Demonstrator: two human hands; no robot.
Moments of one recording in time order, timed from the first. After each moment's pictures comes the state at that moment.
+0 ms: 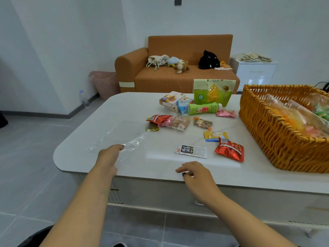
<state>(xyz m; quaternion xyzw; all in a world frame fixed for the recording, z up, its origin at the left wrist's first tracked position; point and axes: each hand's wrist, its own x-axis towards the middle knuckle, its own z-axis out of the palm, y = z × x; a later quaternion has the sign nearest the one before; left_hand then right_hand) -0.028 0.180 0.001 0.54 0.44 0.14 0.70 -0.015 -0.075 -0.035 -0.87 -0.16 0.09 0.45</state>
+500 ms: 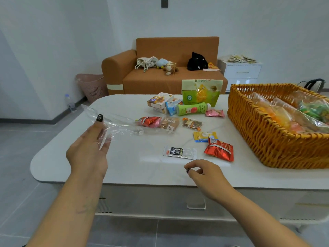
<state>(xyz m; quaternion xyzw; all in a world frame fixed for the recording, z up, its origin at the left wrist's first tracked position) -0.046 0.132 0.060 0.38 0.27 0.33 0.82 -0.007 -0.119 -0.008 -0.88 -0.10 0.10 0.45</state>
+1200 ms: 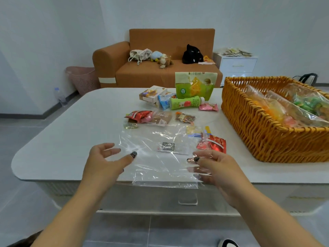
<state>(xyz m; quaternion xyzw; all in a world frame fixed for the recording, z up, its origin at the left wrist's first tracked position) -0.066 0.095 0.021 0.74 0.26 0.15 0.61 -0.012 -0.147 0.012 -0.67 0.05 0.15 0.73</state>
